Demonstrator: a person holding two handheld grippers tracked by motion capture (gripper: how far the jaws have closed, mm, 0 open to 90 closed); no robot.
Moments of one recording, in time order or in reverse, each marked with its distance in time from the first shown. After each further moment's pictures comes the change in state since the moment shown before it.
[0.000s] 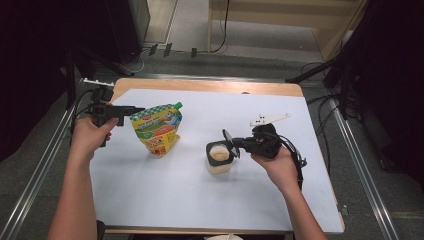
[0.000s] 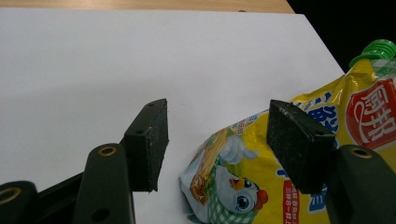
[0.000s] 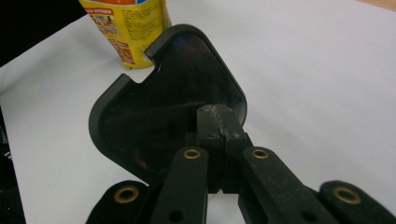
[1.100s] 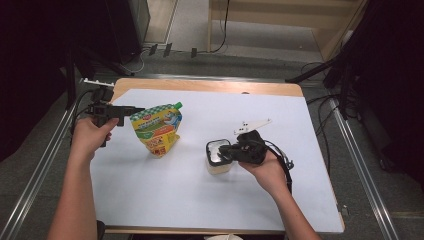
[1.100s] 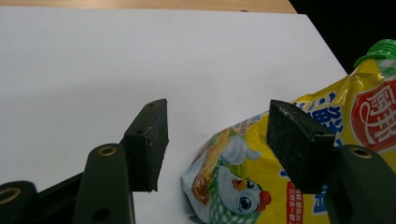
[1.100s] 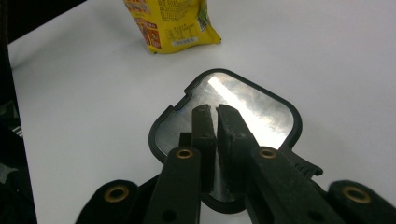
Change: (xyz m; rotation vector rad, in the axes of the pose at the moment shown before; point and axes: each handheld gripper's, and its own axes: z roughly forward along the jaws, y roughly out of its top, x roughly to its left) left arm 0.001 -0.001 0.002 0.003 0.007 -0.004; right arm 0.022 -0.002 0.026 0.047 0.055 -0.070
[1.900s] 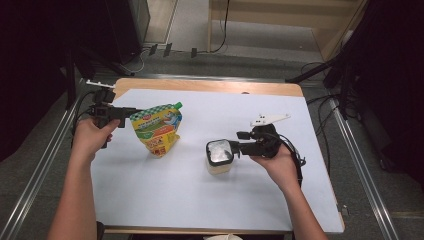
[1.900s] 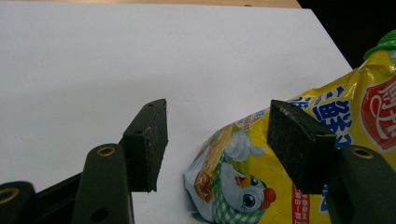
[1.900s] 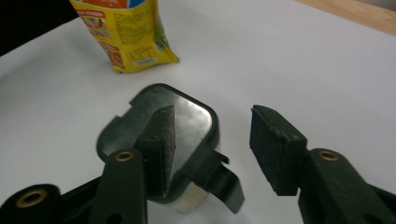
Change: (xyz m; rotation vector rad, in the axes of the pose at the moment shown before) left arm -0.001 -0.002 0.005 0.014 0.012 0.008; right arm -0.031 -0.005 -0.024 -0.078 -0.086 0.021
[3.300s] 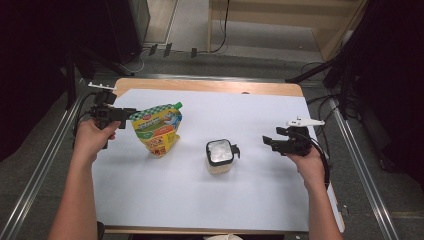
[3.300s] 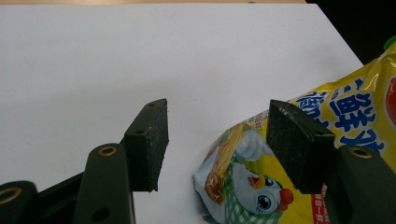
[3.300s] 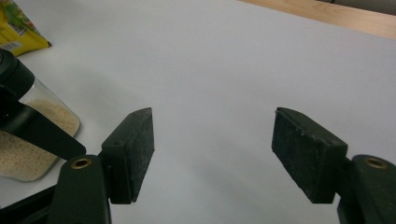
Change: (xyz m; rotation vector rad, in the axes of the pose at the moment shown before) left arm 0.006 -0.004 0.003 -0.005 0.005 0.030; right arm -0.083 -0.058 -0.029 -0.066 -0.245 0.107
